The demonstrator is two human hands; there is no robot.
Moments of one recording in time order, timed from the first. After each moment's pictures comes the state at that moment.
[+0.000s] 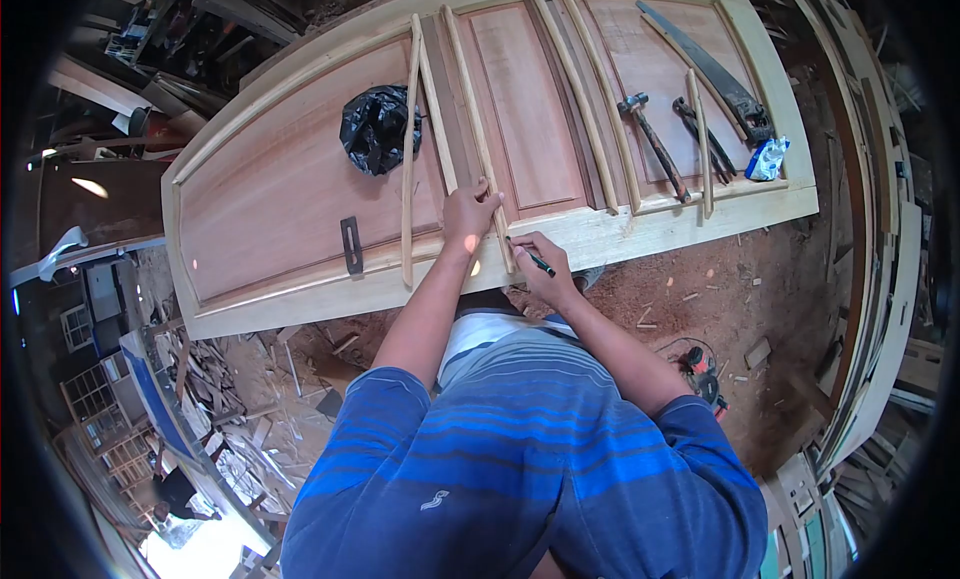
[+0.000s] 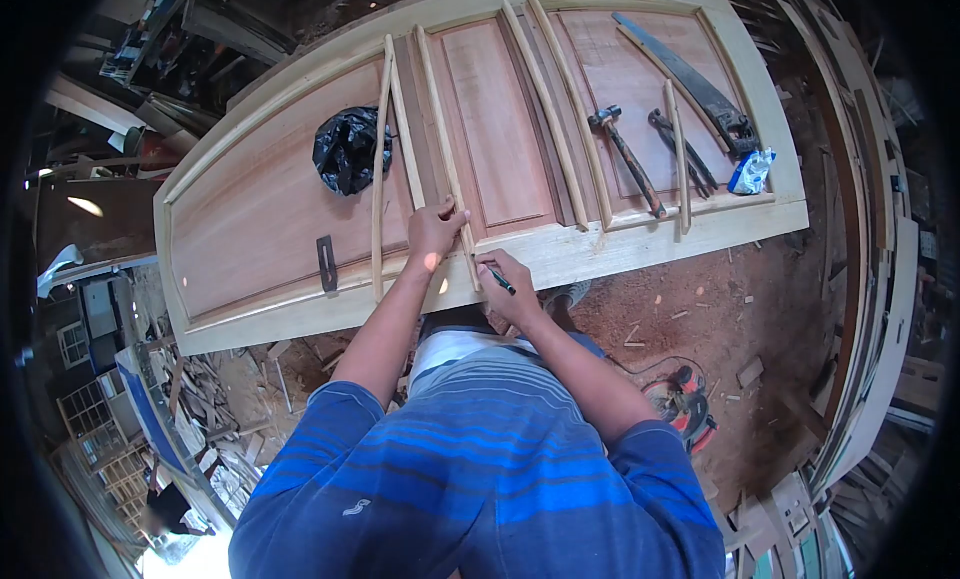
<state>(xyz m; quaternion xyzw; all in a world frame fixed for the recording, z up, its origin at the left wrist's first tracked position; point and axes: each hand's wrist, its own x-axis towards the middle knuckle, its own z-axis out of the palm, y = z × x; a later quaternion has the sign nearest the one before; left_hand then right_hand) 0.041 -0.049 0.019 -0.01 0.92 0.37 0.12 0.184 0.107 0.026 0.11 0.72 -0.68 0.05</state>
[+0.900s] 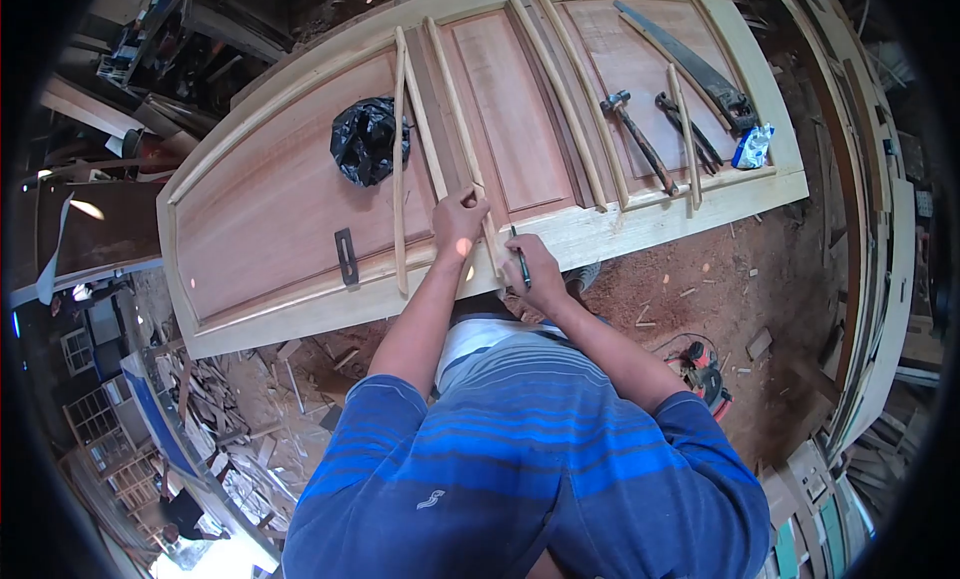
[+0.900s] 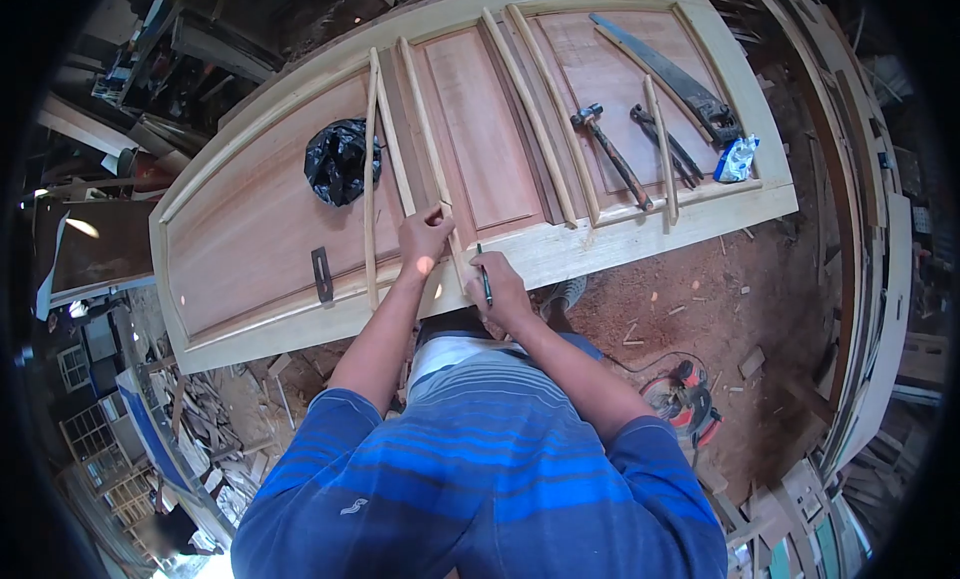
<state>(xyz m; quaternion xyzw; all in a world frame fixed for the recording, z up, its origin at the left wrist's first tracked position) 0.044 -0.046 0.028 -0.05 0.91 0.40 0.11 0.189 0.104 0.040 0.03 0.83 -0.55 -0.08</state>
